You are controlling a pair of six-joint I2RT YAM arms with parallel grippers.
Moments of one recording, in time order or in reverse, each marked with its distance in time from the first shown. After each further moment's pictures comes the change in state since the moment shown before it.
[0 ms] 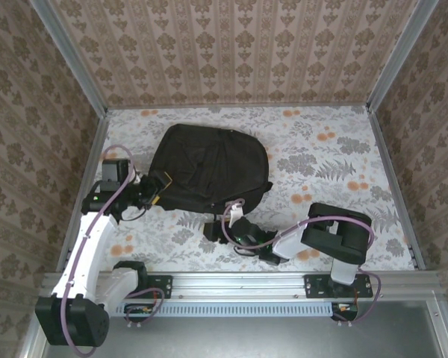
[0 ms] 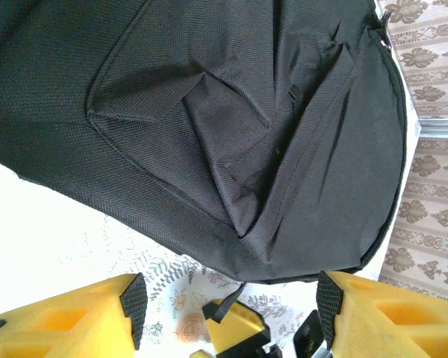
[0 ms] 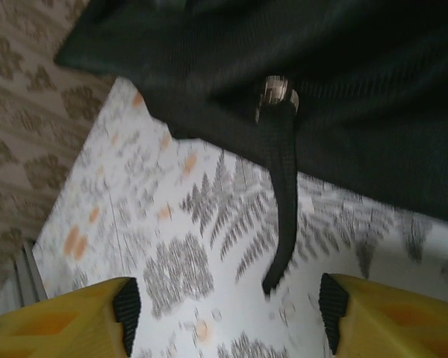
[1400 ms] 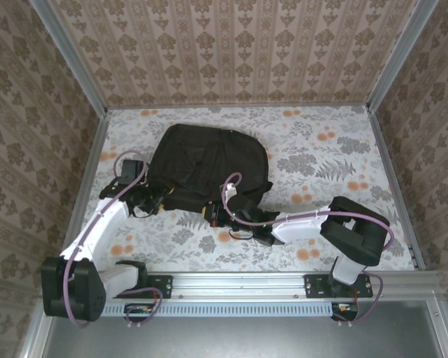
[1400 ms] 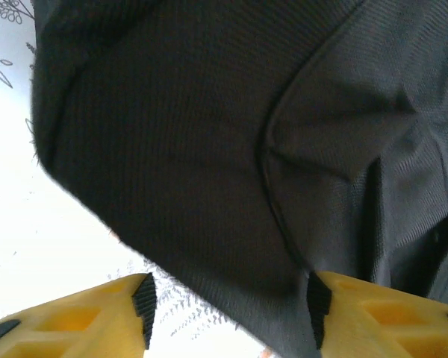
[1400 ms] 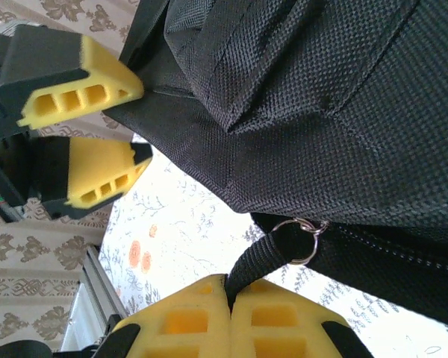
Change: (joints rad) left arm -0.080 0.206 -0.082 0.103 -0.196 -0.218; right arm -0.100 -0.109 0.174 -0.322 -0.235 0.079
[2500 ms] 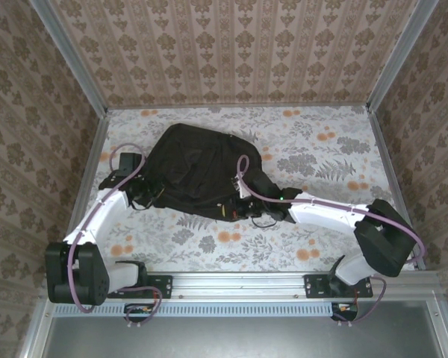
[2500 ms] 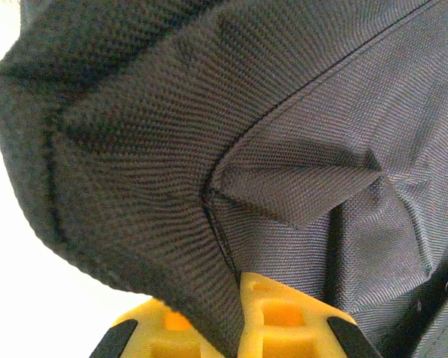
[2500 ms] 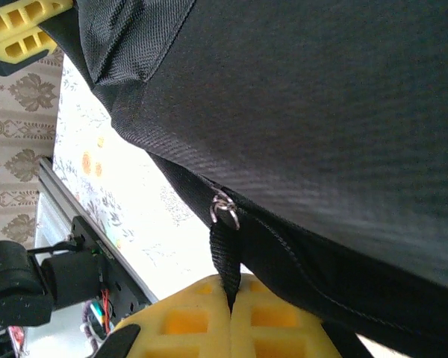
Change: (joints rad) left arm 0.061 0.089 0.063 0.016 -0.079 0.067; right arm -0.237 -0.190 0.146 -0.705 -0.369 -0.242
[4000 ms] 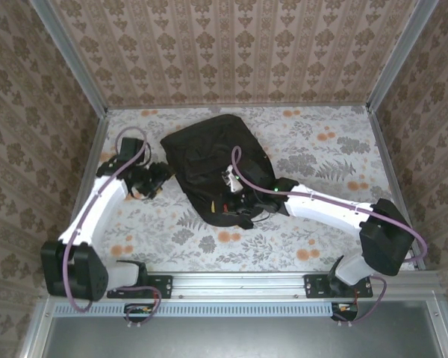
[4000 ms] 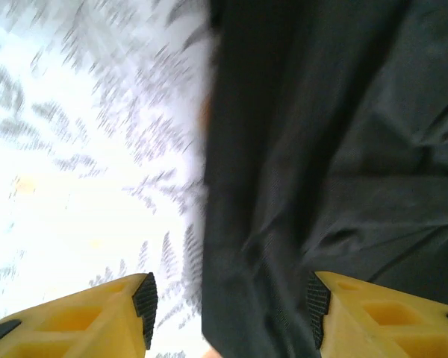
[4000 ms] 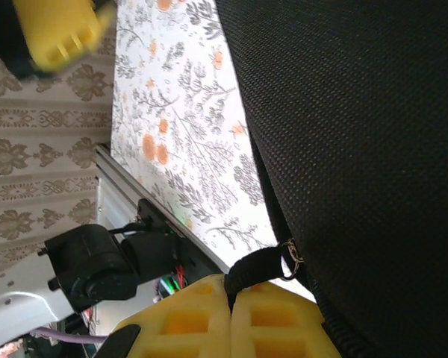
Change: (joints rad) left arm -0.068 -0.001 0.177 -0.211 0.088 0.071; right arm 0.064 0.037 0.194 -0.111 -0.060 0.149
